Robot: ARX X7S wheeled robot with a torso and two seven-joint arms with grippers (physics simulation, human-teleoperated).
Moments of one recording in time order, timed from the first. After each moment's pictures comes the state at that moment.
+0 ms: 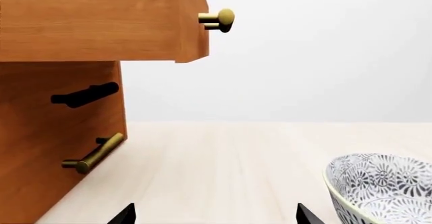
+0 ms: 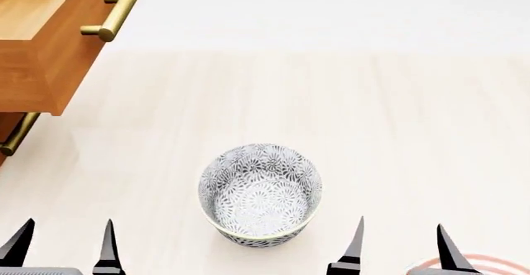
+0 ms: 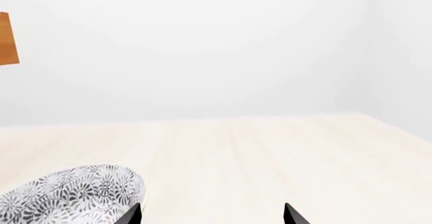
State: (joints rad) left arm -0.07 -0.18 0.15 0.08 -0.16 0.00 -0.19; right arm 0.04 0.22 -0.03 -0.28 0.23 0.21 0.18
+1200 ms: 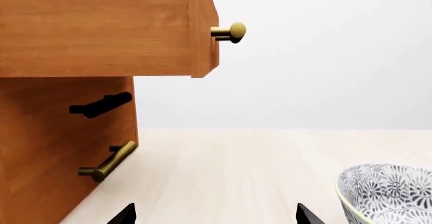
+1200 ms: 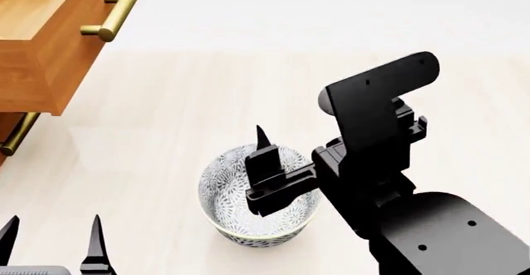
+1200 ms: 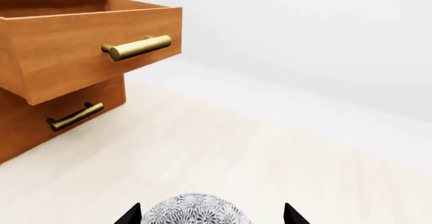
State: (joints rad) left arm -0.06 -0.22 0.16 0.14 -0.18 -0.01 -0.24; right arm 0.80 0.39 -0.19 -0.40 0.66 1.16 0.00
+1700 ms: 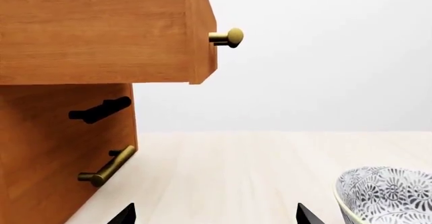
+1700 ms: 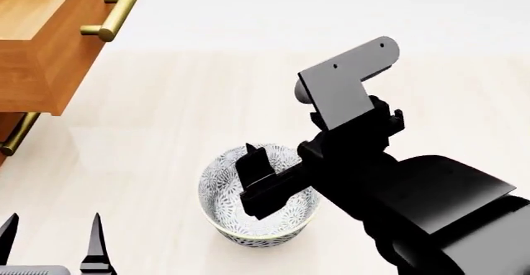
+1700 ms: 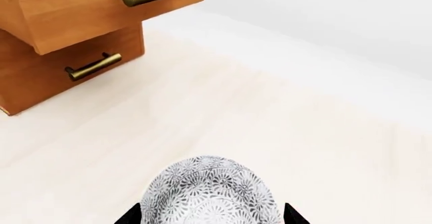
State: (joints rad) left arm -0.06 -0.23 0.18 0.16 -0.18 -0.02 -0.26; right arm 0.97 0.39 -0.31 -0.22 0.69 1.30 -0.08
